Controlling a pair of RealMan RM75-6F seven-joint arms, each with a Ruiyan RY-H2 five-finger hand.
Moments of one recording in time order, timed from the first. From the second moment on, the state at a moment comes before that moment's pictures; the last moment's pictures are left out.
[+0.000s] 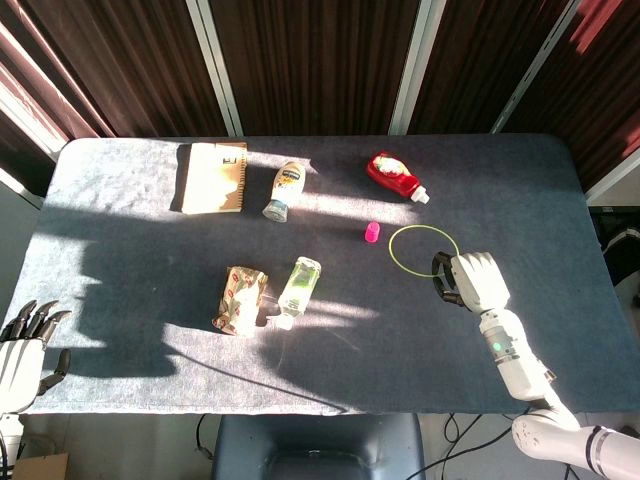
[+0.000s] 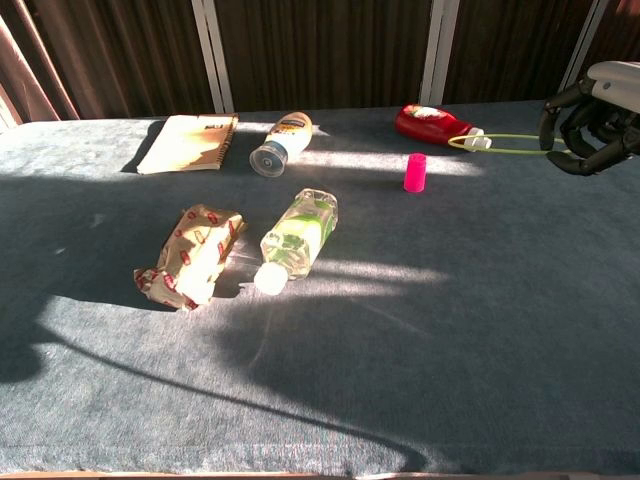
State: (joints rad) left arm -0.08 -1.12 -0.05 -1.66 1.45 1.48 0.15; right arm 0.51 -1.38 0.22 -1.47 -1.27 1.10 -0.17
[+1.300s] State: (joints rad) left arm -0.07 -1.11 -0.04 -1.67 1.48 1.50 0.11; right arm 0.85 -1.93 0.31 -0.71 -1.18 0.86 0.00
